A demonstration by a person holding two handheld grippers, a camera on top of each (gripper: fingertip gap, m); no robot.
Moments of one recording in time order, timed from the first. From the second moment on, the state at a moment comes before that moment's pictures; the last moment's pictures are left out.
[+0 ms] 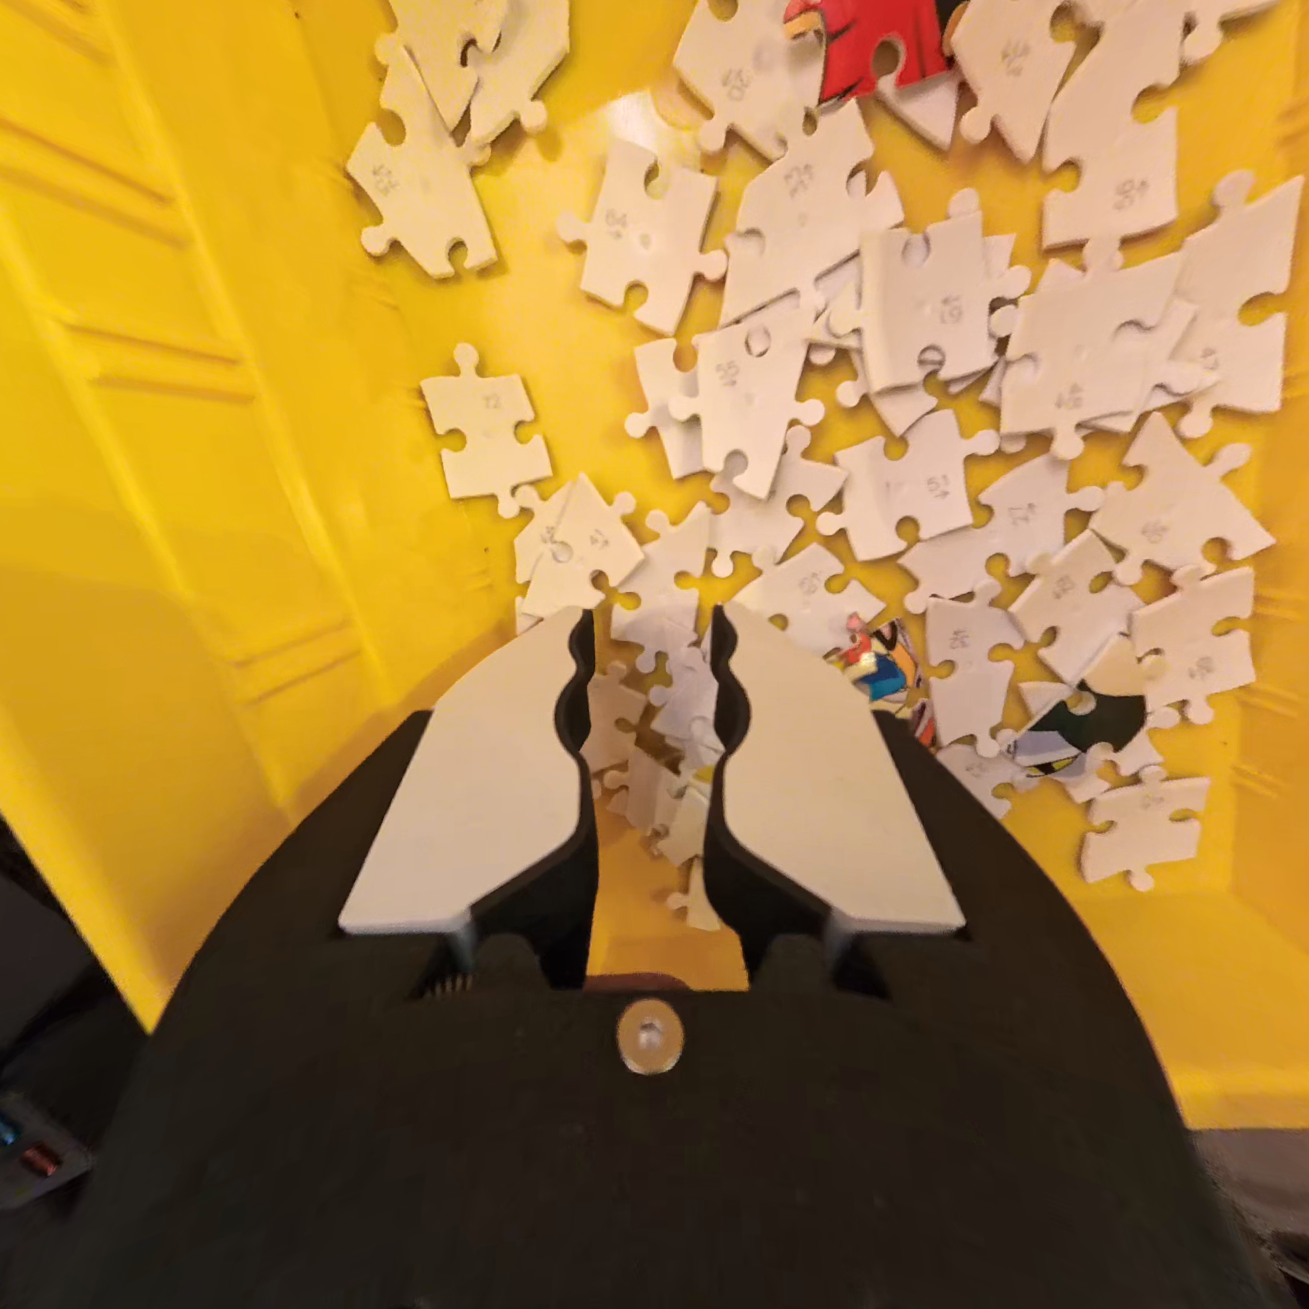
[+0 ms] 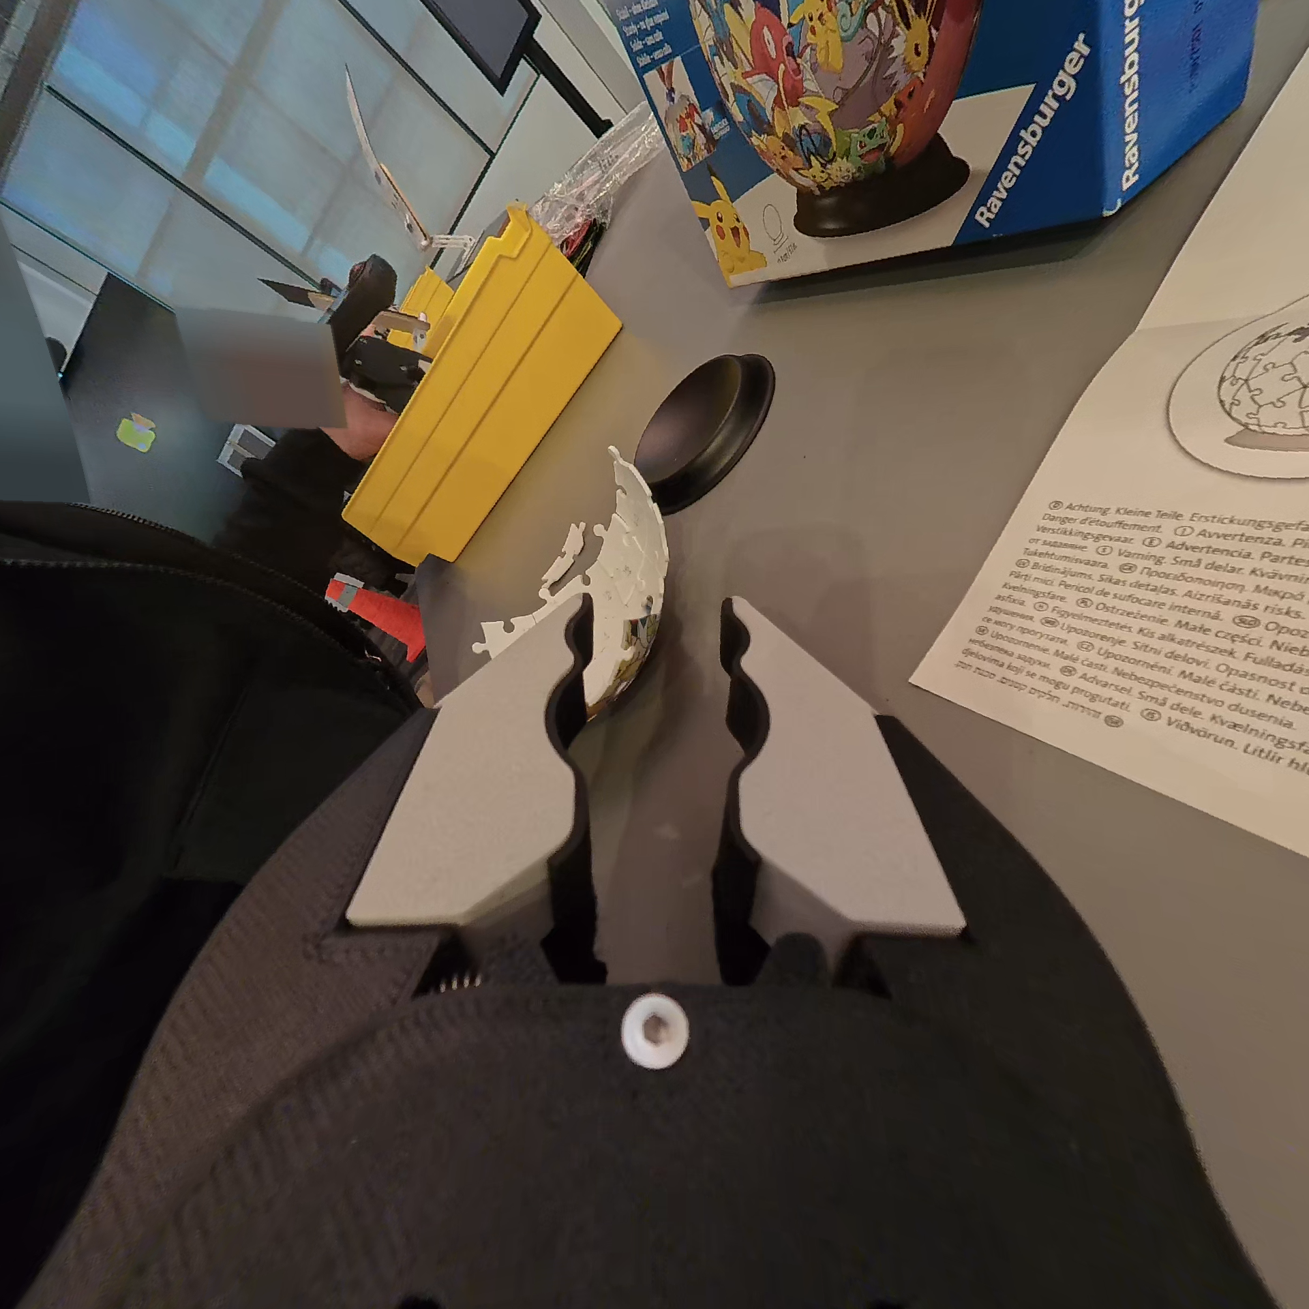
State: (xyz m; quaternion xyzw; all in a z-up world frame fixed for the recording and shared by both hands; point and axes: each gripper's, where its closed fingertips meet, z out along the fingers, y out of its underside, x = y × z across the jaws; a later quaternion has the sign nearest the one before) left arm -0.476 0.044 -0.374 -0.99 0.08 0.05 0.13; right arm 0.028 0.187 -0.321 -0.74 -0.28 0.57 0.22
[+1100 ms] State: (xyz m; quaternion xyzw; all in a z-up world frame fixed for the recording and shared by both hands) left arm -0.464 0.060 -0.316 -0.94 0.07 0.05 0.32; right arm 0.028 0.186 -0.319 -0.74 -0.29 0.57 0.22
